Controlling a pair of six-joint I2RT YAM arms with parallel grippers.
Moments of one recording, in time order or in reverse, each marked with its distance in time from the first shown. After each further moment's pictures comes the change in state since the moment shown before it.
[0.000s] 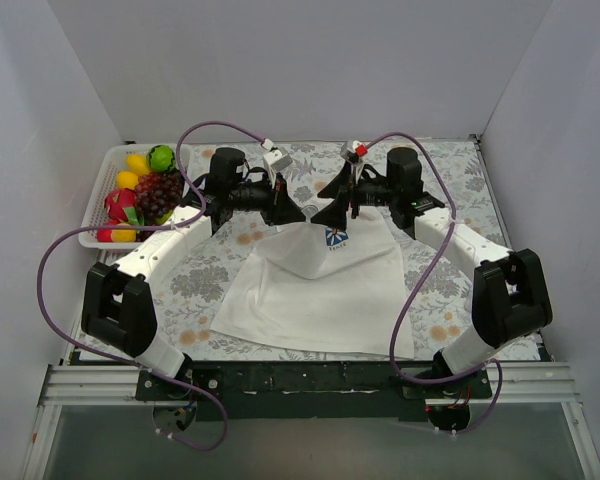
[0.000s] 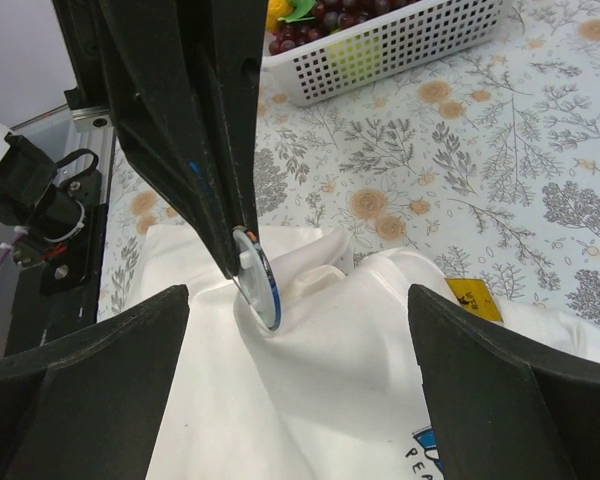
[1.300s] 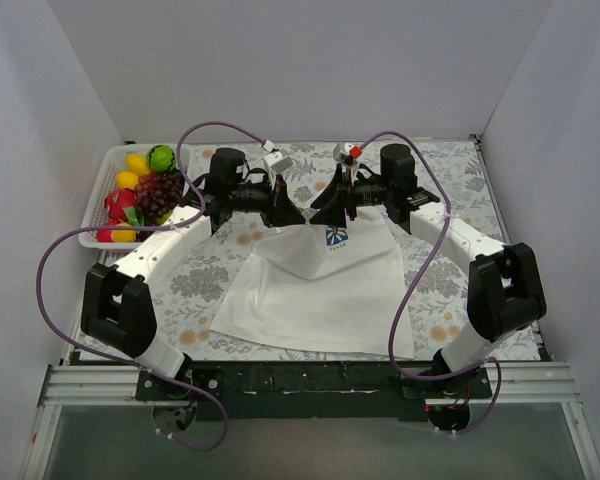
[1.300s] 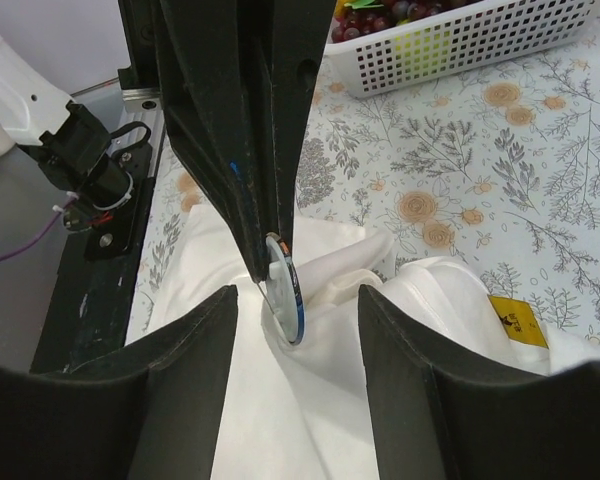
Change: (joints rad) left arm 0.000 -0.004 0.005 -0.034 0.026 0.018; right arm 0.013 0.045 0.061 -0.087 -0.136 -0.063
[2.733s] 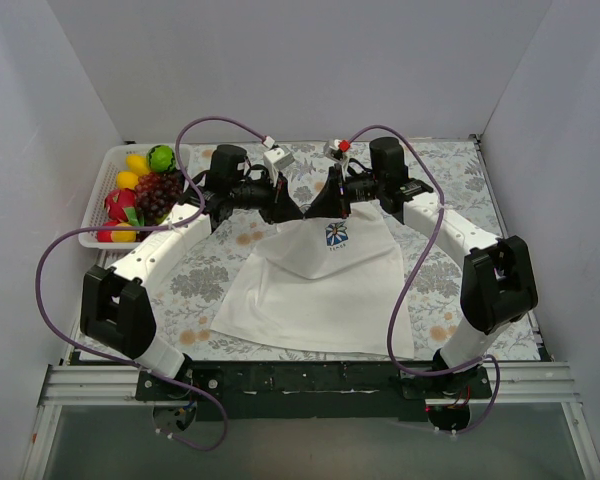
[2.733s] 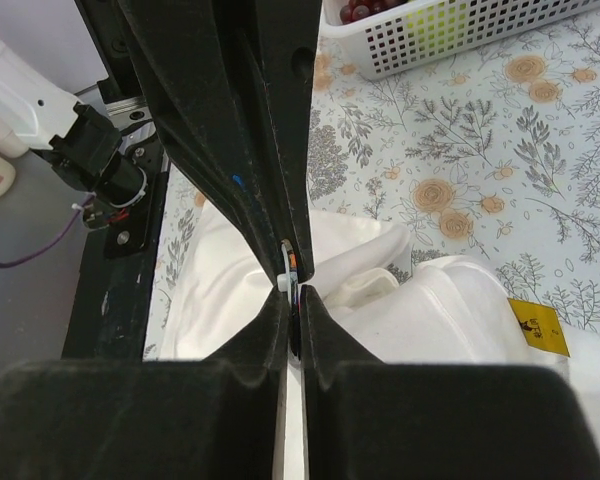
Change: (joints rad) left arm -0.015 -0.008 0.045 -0.066 -0.113 0.023; right arm 0.032 0.061 0.123 -0.185 0.015 -0.039
